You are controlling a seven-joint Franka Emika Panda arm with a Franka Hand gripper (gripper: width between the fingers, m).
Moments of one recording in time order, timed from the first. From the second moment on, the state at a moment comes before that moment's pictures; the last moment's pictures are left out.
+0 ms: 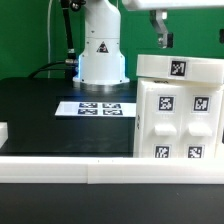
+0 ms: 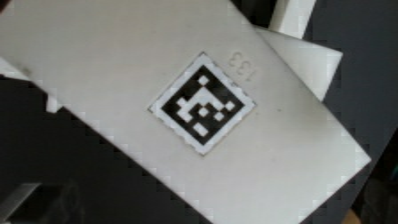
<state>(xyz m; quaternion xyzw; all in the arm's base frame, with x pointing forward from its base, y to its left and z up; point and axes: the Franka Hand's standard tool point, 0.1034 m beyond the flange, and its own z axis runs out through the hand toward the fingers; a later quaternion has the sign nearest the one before) 0.630 0.090 0.188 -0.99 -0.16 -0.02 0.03</state>
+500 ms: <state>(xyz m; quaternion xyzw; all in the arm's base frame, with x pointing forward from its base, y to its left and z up) 0.624 0.092 0.179 -0.95 -0.31 -0.02 0.02</state>
